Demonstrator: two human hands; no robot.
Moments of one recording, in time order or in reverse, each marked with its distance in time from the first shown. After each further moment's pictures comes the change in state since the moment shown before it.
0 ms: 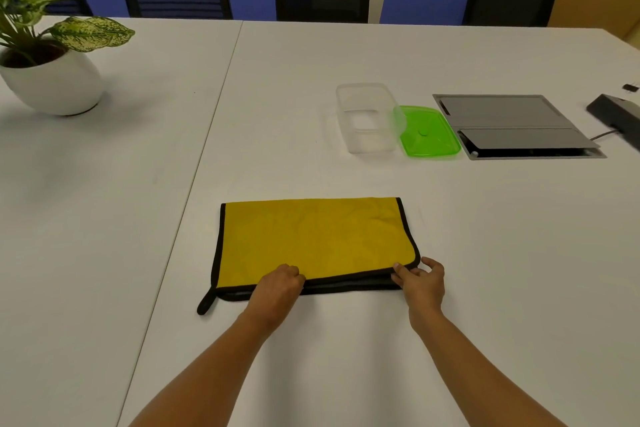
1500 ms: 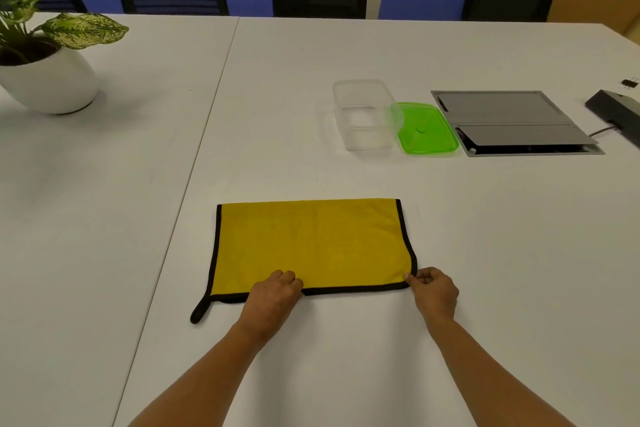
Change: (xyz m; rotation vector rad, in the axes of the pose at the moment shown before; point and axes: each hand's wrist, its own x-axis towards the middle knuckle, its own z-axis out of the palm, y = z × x) left_hand -0.014 0.004 0.003 0.036 0.121 0.051; right_hand 0.023 0.016 -0.027 -0.553 0.071 -0.193
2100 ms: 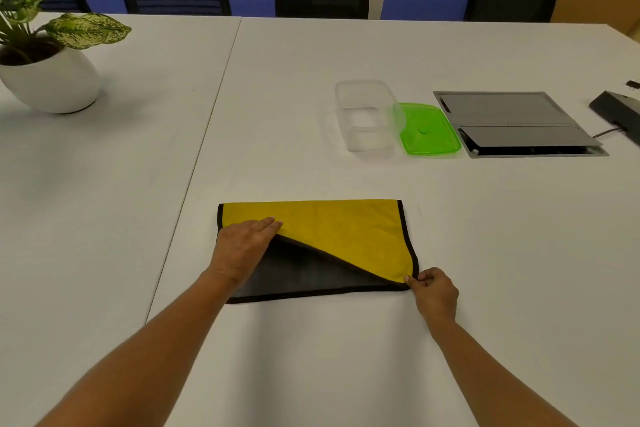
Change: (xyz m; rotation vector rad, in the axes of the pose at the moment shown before) left_hand 0.035 -0.059 -0.060 0.070 0.216 -0.053; right_hand 0.005 0.003 -0.002 -0.027 -0.036 -0.026
